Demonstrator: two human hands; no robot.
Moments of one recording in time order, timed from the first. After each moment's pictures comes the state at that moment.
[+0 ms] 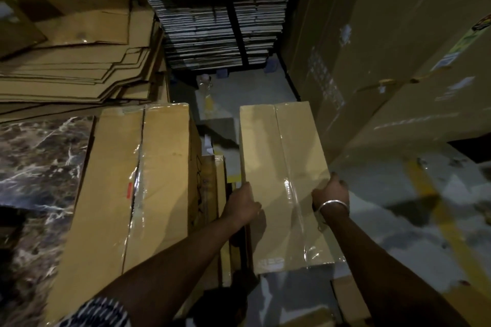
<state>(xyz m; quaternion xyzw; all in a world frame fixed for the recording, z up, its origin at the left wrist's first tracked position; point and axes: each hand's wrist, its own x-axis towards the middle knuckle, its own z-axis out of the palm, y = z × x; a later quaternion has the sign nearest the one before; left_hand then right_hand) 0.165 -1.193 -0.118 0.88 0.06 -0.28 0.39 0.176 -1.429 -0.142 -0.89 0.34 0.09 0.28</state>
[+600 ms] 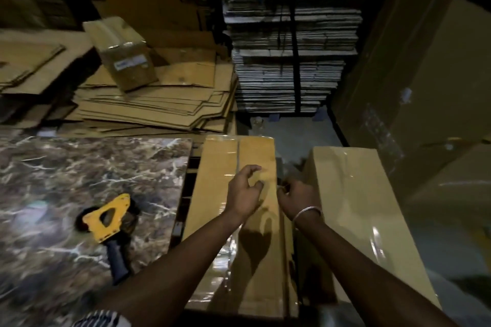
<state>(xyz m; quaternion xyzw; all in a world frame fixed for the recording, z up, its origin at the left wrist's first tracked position) 0.157 -0.980 -0.011 0.82 0.11 0.02 0.56 0.174 -1.133 -0.026 -0.95 0.01 0.02 0.31</state>
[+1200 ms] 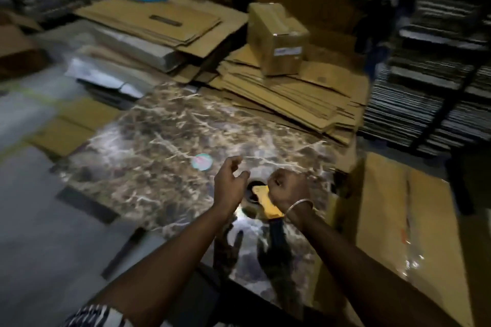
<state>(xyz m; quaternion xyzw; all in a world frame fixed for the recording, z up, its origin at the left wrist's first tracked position) 0.002 -0.530 -0.026 0.71 0.32 0.19 0.59 0.078 -0.664 -0.008 -0.91 -0.19 0.10 0.35</state>
